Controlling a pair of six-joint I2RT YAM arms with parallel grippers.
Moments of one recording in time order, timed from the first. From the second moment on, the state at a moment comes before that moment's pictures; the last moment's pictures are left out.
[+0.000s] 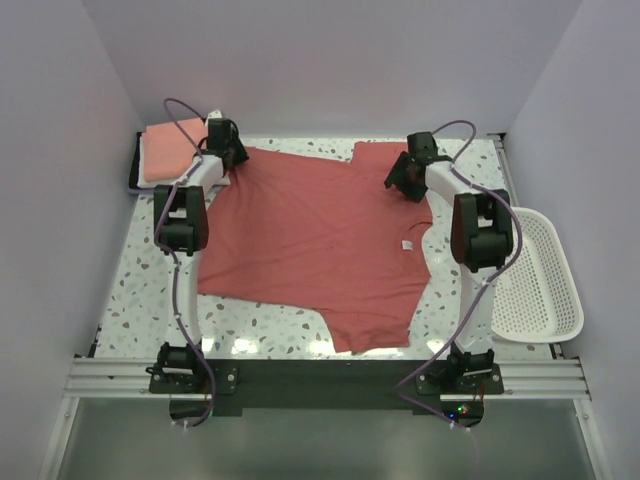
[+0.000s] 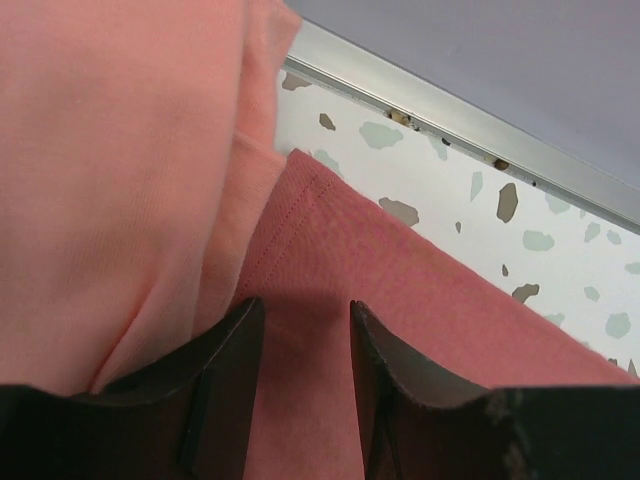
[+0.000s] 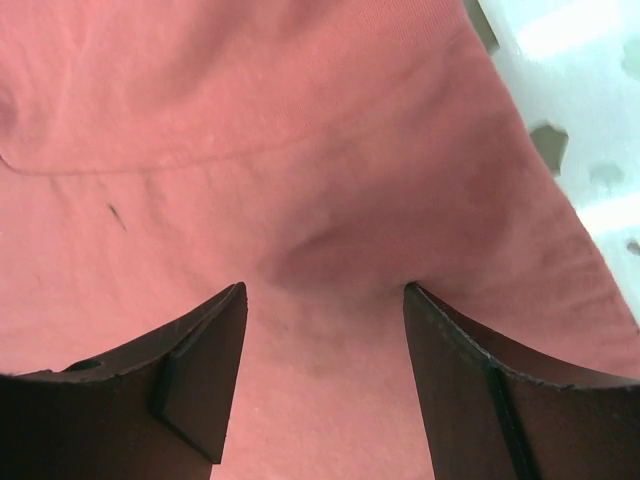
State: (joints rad) left arm -0.04 2.52 2.04 -0.16 -0.09 -0.47; right arm 0.14 2.17 1.63 -0.42 0.07 0.66
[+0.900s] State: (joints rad) left arm -0.04 2.48 1.98 -0.07 0.13 -0.59; right arm 0.06 2.59 2.37 -0.65 -0.05 0.53
